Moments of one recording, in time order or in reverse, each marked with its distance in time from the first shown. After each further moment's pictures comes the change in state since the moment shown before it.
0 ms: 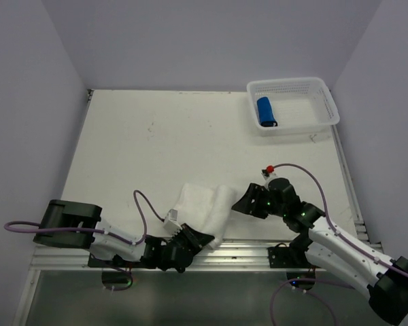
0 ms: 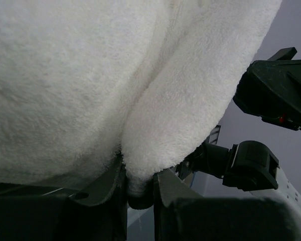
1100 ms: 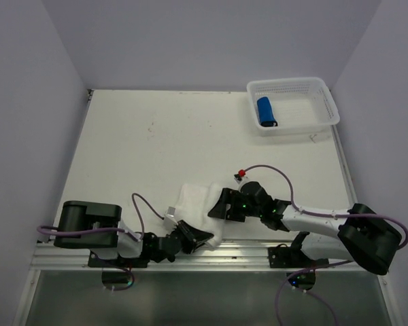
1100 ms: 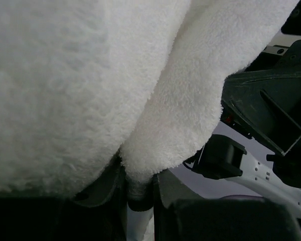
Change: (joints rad) left arm 0.145 0.145 -0.185 0.560 0.229 0.022; right arm 0.238 0.430 -0.038 0.496 0.015 0.109
